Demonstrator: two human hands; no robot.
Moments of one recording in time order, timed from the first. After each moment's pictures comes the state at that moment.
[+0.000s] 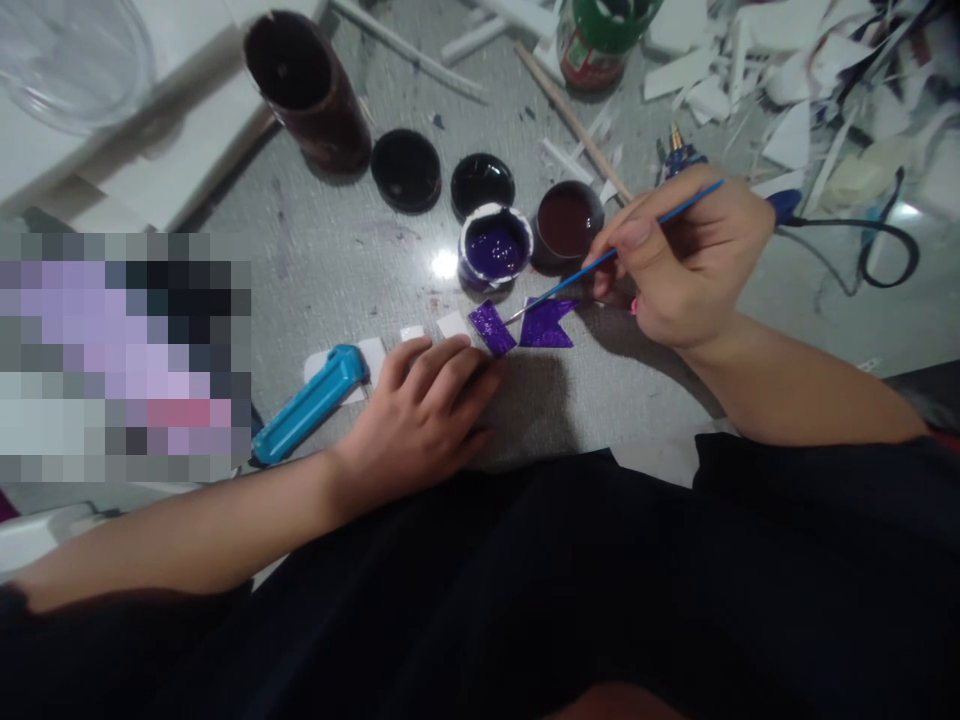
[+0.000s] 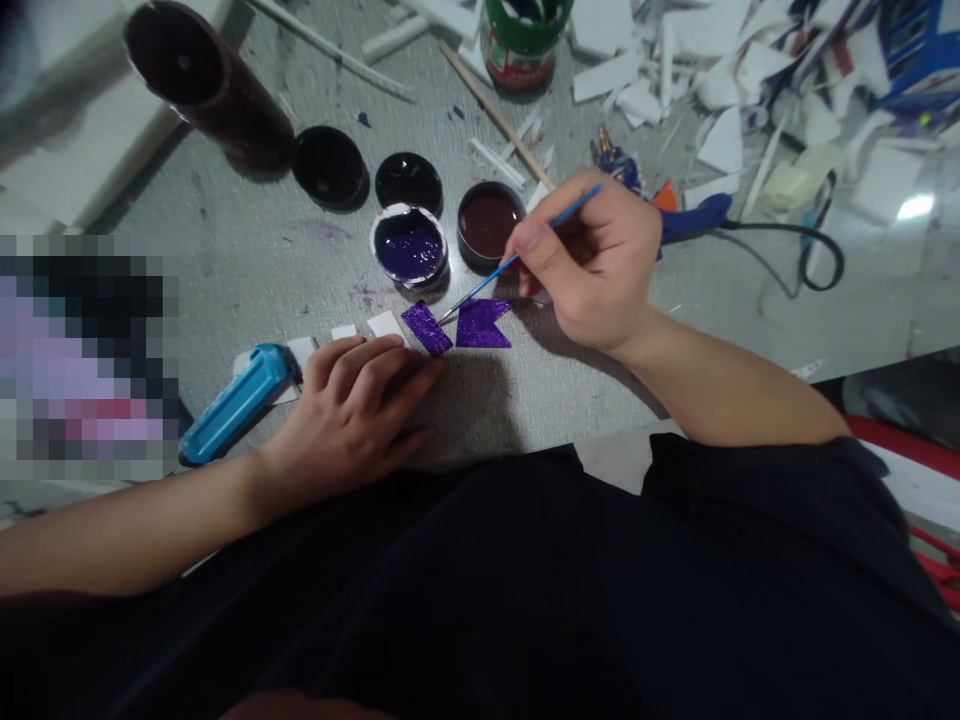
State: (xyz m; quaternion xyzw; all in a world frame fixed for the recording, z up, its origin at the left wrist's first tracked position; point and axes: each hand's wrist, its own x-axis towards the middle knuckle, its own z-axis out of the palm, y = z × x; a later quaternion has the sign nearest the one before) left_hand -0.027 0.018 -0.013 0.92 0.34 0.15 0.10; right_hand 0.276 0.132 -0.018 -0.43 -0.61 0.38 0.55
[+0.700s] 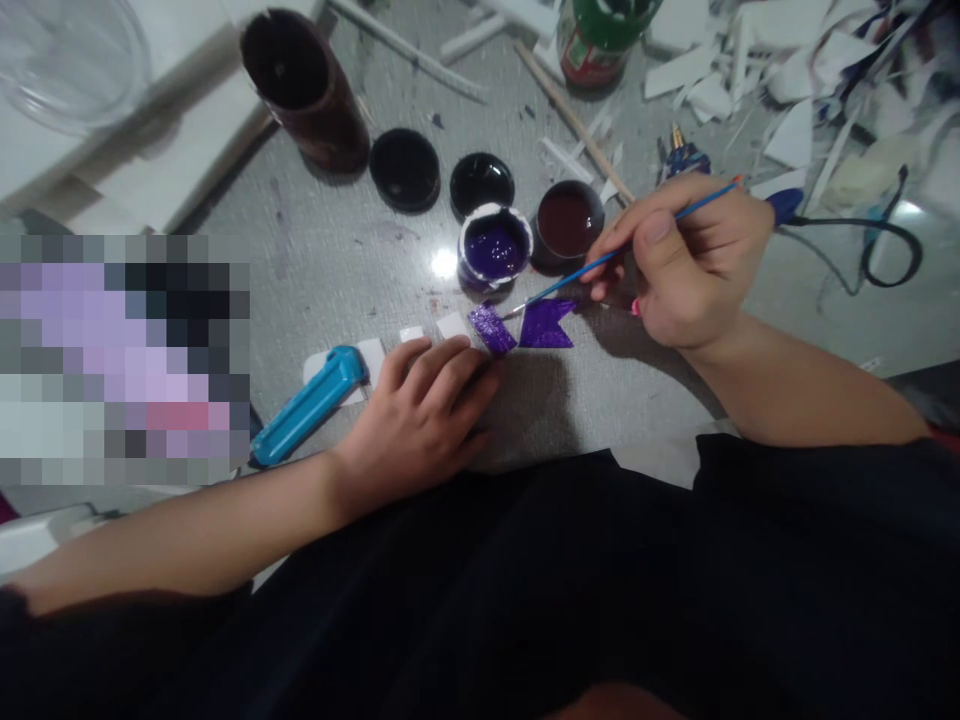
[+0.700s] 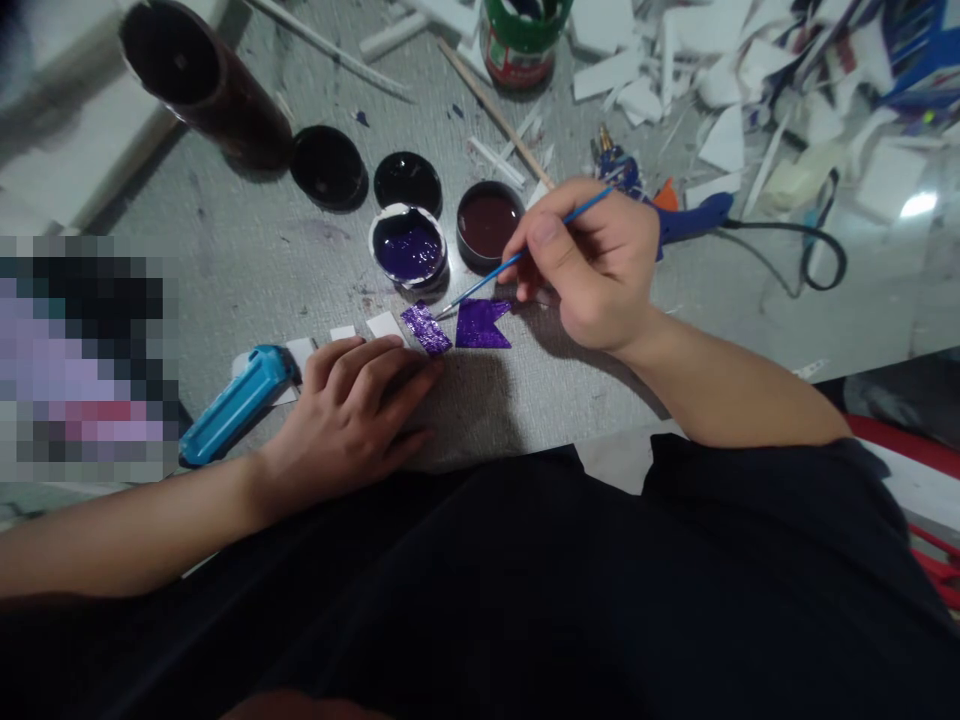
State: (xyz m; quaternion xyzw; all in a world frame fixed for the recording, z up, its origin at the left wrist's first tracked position) left_hand -0.029 0.017 -0.012 0.91 0.36 0.14 0.14; right_hand 0.273 0.130 -0.011 -0.42 -0.61 0.40 0.54
